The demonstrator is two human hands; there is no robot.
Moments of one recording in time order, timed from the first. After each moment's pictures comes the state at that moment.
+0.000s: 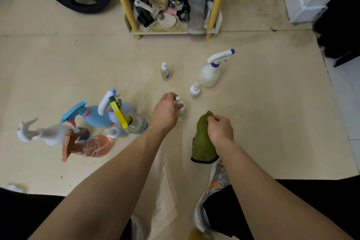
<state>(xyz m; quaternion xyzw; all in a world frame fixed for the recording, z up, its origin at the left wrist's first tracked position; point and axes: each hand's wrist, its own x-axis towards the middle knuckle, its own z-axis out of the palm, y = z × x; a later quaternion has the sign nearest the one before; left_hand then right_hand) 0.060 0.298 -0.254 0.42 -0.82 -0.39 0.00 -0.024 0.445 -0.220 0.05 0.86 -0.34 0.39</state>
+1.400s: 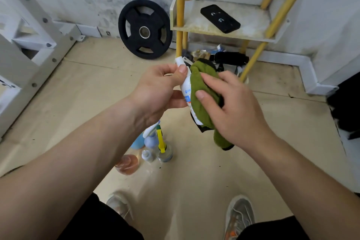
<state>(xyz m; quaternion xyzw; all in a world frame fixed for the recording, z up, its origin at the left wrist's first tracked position) 0.129 0.227 0.054 0.38 -0.54 -0.73 0.21 0.006 0.350 0.037 -0.55 0.76 -0.35 0.09</state>
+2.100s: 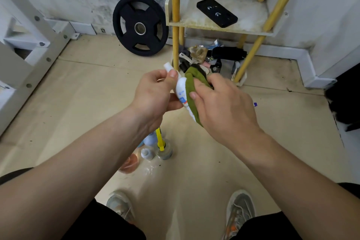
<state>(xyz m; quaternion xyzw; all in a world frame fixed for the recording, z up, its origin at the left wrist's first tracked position) 0.126 0.233 0.034 0.45 -0.50 -0.69 0.25 0.019 0.342 0.026 -0.59 0.79 -0.17 -0.09</state>
